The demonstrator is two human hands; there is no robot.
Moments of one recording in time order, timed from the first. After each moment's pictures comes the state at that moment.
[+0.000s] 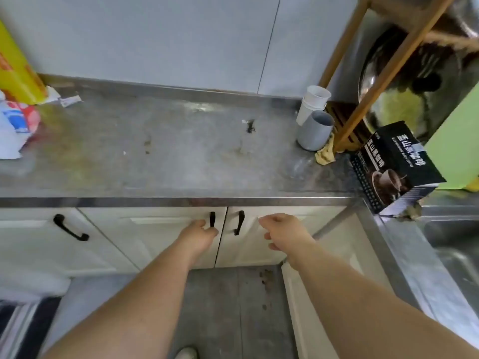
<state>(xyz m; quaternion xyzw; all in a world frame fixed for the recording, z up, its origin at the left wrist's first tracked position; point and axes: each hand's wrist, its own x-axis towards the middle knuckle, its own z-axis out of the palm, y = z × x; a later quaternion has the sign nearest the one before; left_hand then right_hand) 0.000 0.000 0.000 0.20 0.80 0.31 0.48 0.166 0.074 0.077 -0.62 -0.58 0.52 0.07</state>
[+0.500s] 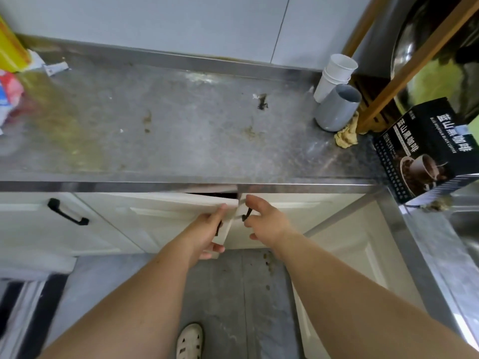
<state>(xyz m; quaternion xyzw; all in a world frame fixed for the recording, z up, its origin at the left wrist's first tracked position) -0.004 -0.004 -0.012 0.14 0.73 0.32 0.59 0.125 0.075 0.031 -0.55 -0.63 0.55 0.04</state>
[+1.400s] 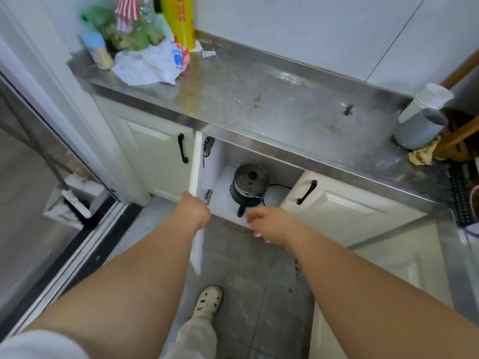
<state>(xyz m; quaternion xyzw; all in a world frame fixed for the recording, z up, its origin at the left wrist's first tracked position) -0.023 -0.177 0.023 0.05 0.92 0.23 0.31 0.108 -0.056 0.056 -0.35 -0.81 0.44 -0.19</state>
